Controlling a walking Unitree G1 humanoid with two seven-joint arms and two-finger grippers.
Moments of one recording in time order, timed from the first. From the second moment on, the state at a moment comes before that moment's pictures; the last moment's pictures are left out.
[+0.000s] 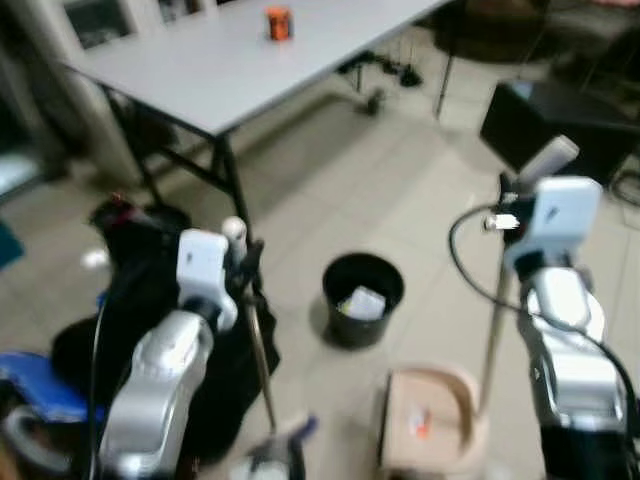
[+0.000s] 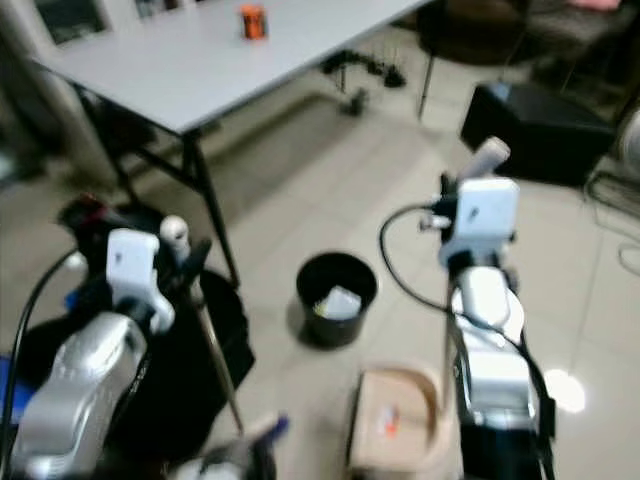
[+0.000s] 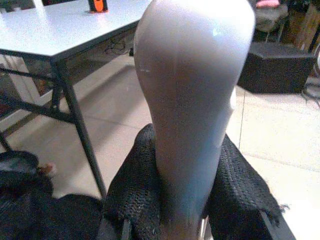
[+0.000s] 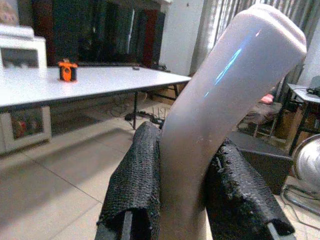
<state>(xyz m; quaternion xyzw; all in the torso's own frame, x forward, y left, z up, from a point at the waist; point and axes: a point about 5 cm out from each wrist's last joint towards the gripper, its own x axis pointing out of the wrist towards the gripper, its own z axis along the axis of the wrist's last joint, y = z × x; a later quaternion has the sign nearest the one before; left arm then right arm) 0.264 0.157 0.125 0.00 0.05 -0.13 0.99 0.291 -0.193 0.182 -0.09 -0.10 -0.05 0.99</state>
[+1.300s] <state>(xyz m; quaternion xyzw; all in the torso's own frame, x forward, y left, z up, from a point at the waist) 0.284 0.146 0.136 0.02 0.02 -0.14 0.99 0.293 -0.192 0.184 -0.10 -0.07 -0.05 0.99</state>
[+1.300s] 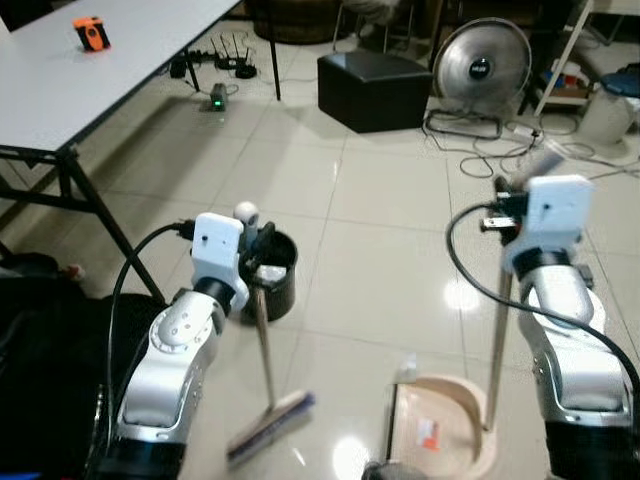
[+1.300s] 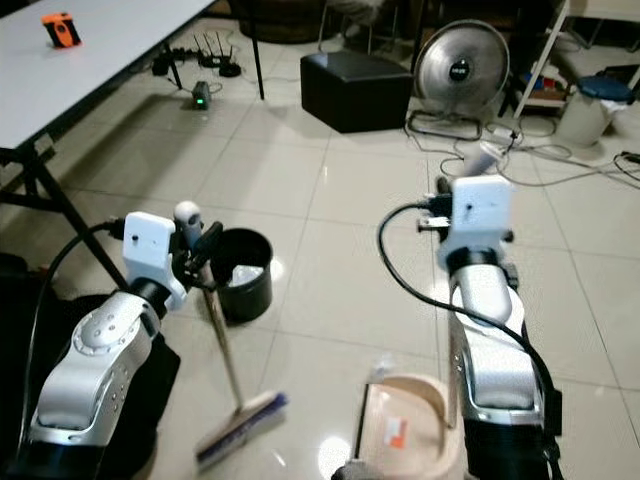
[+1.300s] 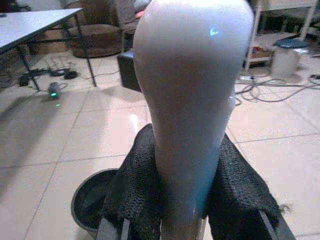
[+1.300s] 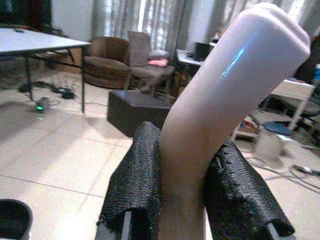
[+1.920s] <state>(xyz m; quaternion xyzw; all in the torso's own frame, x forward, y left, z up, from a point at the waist) 0.283 0.139 0.134 0.02 0.02 -0.14 0.99 0.295 -0.199 0.180 -0.11 -0.06 -0.05 0.99</state>
